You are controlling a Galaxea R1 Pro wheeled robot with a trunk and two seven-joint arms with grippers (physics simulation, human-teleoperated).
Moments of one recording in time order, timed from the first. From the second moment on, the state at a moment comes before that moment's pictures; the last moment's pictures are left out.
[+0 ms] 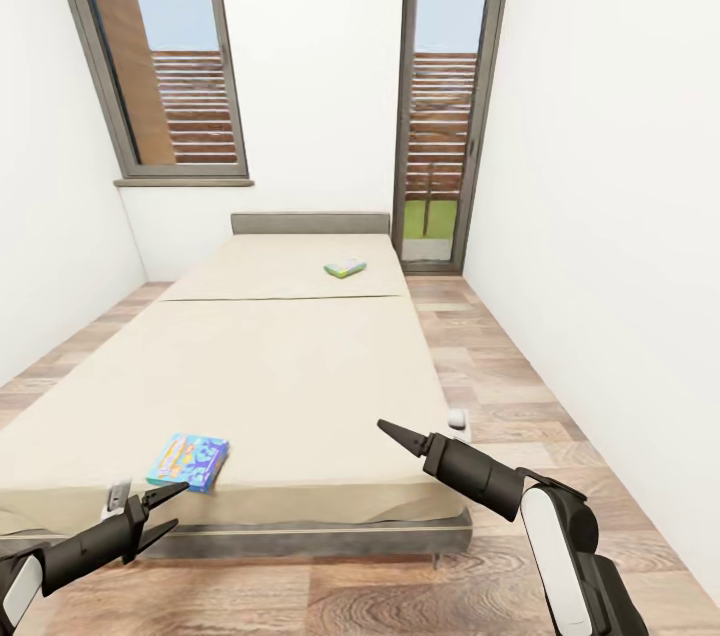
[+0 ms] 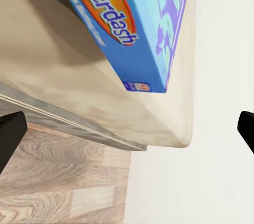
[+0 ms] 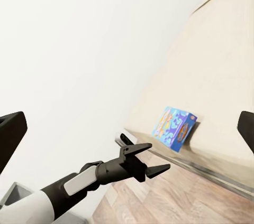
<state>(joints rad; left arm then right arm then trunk) -0.51 0.34 0.62 -0.45 0.11 0.81 -1.13 -0.25 0.12 -0.10 -1.57 -0.50 0.90 0.79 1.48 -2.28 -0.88</state>
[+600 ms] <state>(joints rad) -0.51 0.35 0.62 -0.45 0.10 0.81 -1.13 -0.25 0.12 -0.10 -1.57 -0.50 0.90 0.79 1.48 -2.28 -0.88</state>
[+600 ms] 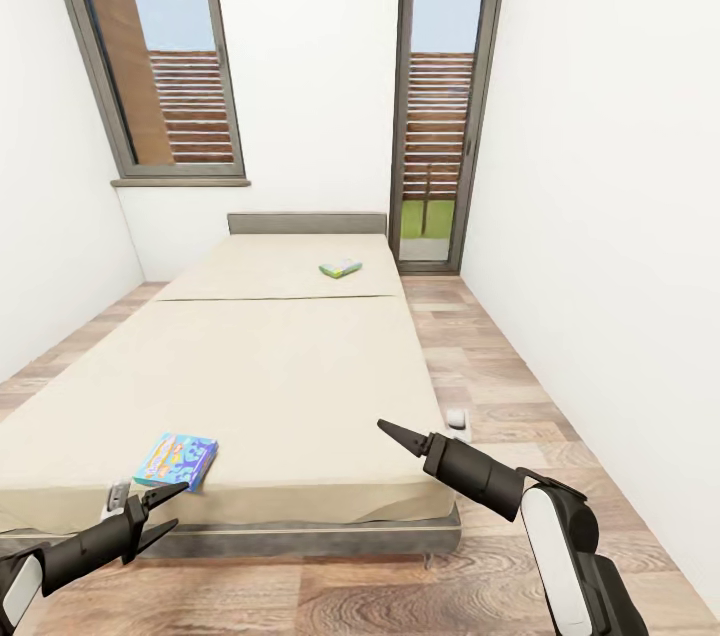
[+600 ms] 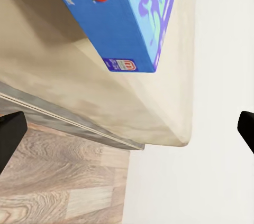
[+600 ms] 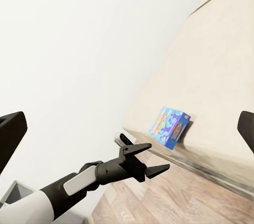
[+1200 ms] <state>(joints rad) -0.51 0.35 0.62 -0.45 0.10 0.81 -1.13 -0.25 0.12 -0.10 -1.57 -0.50 0.90 0.79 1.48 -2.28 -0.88</state>
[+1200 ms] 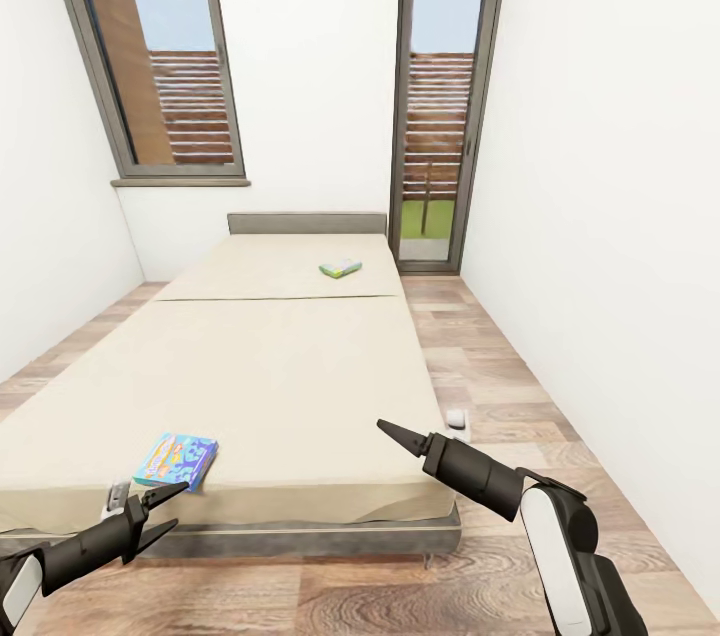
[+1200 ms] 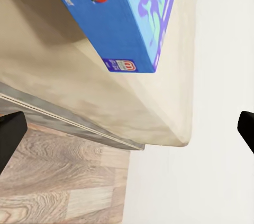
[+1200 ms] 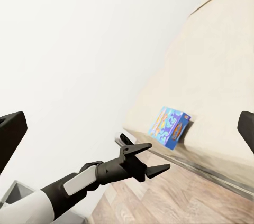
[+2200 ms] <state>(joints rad) -0.51 0.35 0.62 -0.45 0.10 0.81 -1.13 -0.25 0.12 -0.10 -1.57 -0.50 0.90 0.79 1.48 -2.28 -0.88</state>
